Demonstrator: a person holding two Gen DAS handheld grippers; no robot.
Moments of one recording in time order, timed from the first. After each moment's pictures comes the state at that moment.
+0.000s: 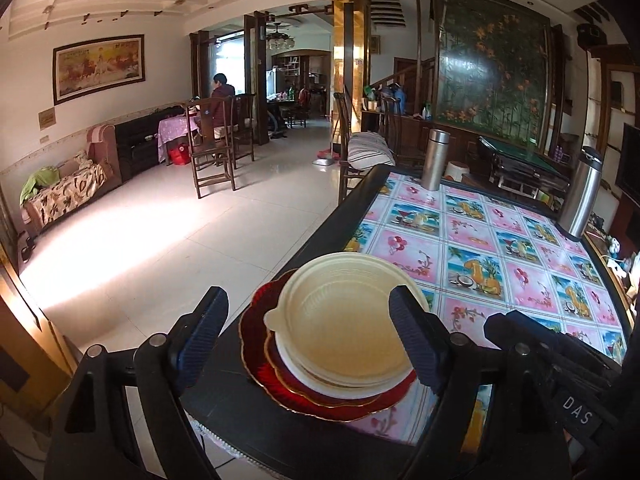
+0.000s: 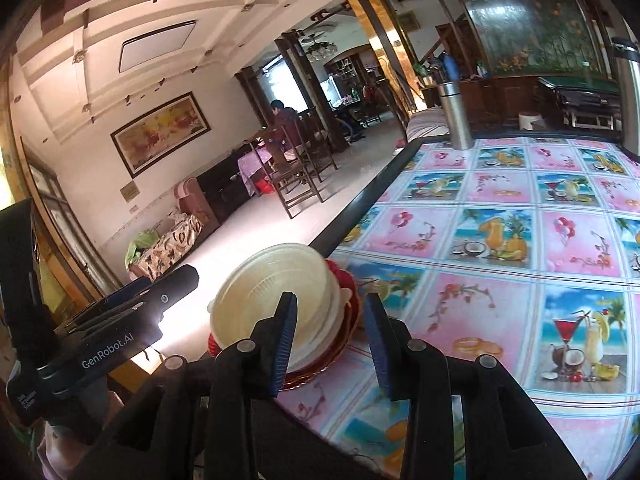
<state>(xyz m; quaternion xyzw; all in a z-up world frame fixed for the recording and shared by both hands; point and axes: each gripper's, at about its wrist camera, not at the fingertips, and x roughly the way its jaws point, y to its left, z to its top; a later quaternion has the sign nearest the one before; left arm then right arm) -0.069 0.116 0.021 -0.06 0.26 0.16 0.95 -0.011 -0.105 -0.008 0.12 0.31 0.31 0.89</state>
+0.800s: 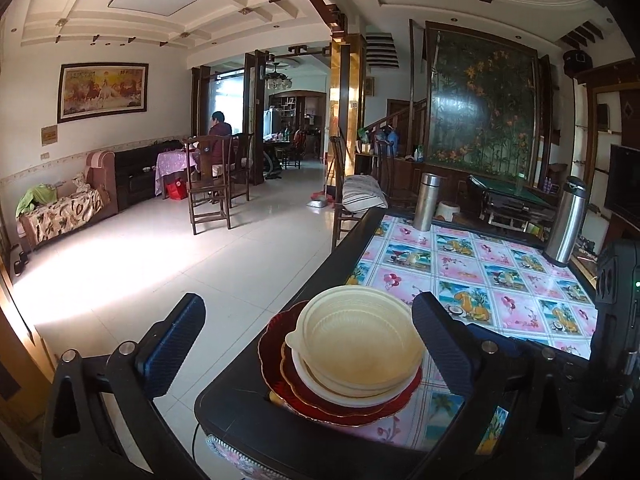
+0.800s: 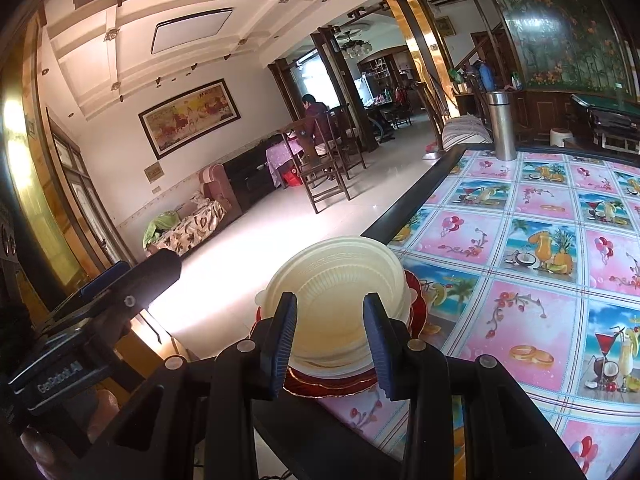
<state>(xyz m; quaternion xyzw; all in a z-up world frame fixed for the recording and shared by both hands) -0.102 0.121 0.031 -0.06 0.18 0.14 0.97 -0.030 -0.060 -0.001 0.09 0.30 0.35 0.88</state>
